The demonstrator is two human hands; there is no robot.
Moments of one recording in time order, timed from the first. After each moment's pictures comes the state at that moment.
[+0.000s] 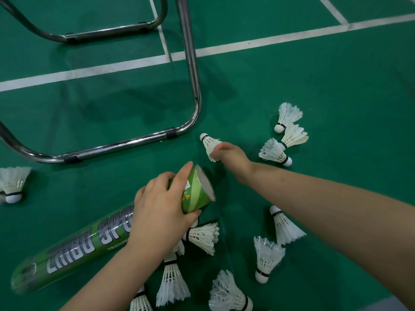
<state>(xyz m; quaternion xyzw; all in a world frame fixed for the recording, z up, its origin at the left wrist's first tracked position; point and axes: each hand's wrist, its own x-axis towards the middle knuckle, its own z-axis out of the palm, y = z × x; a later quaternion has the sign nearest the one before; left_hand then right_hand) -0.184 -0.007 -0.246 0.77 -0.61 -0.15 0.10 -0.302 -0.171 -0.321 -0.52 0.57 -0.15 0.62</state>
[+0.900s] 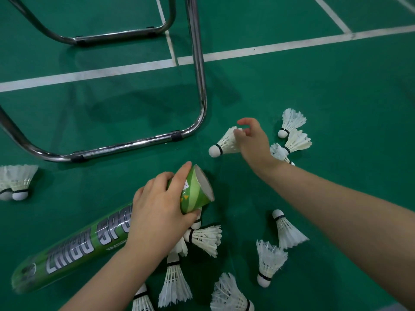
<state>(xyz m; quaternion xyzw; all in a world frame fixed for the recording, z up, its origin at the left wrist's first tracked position) -0.176 -0.004 -0.239 0.78 -0.60 -0.15 0.12 -0.310 -0.187 -0.277 -0.60 0.60 -0.28 0.46</state>
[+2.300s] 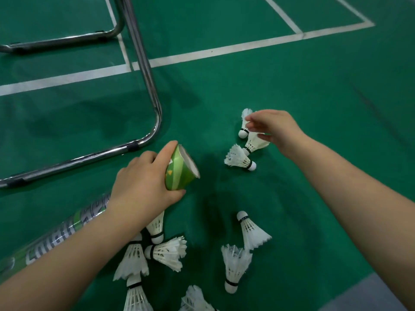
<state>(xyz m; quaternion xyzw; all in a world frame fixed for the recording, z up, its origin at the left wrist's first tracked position) -0.203 -0.084 -0.231 0.74 -0.65 -0.16 0.06 -0.431 -0.237 -0.226 -0.51 0.62 -0.25 0.54</state>
